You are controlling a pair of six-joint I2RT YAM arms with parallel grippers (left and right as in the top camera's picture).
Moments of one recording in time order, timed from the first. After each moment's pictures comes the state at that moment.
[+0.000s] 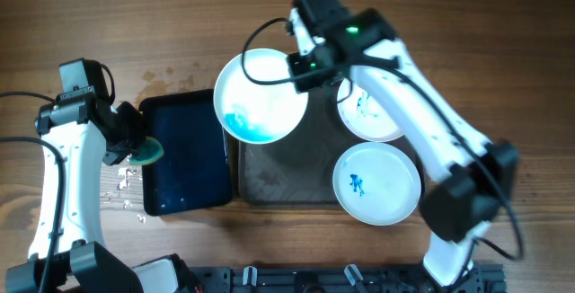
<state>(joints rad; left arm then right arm) 0.28 1.44 1.10 -1.01 0.01 -0.51 0.57 1.99 1.90 -1.16 -0.11 0.20</state>
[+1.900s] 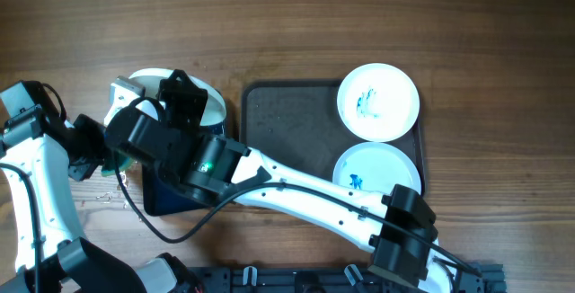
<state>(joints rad) 0.55 1.44 1.10 -1.00 0.09 -0.46 1.20 2.08 1.98 -0.49 0.92 -0.63</state>
